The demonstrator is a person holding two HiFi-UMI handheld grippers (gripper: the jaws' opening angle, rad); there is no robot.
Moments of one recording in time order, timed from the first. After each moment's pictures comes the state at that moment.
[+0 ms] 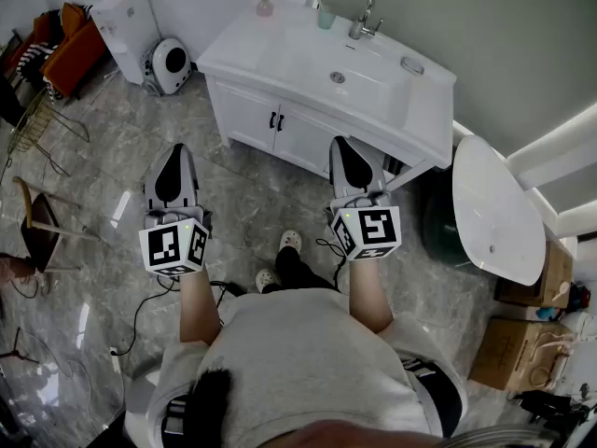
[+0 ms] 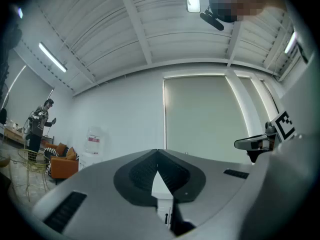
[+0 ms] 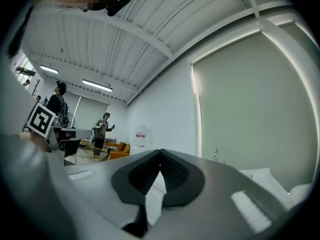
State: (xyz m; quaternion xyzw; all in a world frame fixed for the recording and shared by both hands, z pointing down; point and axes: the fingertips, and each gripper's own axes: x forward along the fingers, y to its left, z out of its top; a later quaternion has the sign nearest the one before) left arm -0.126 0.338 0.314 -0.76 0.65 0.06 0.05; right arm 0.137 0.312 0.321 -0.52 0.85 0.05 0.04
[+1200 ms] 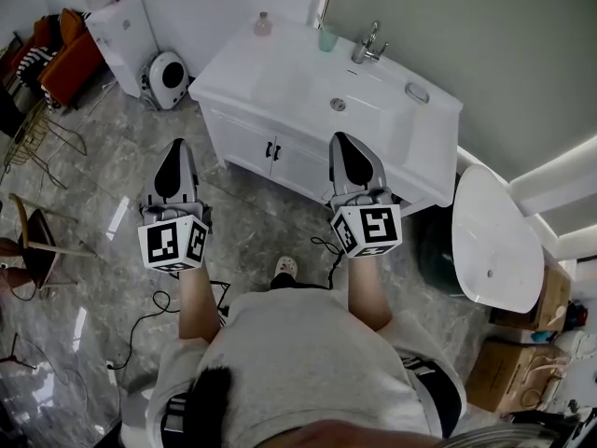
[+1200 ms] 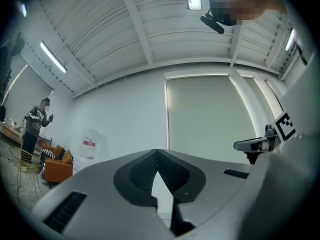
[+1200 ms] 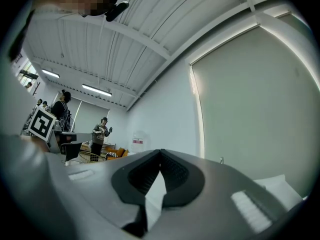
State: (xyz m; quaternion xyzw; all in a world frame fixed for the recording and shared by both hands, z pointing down) left arm -0.110 0.216 0.297 -0.75 0.65 0.09 0.06; right arm 0.150 0.184 0.302 -0.50 0.86 0.06 0.07
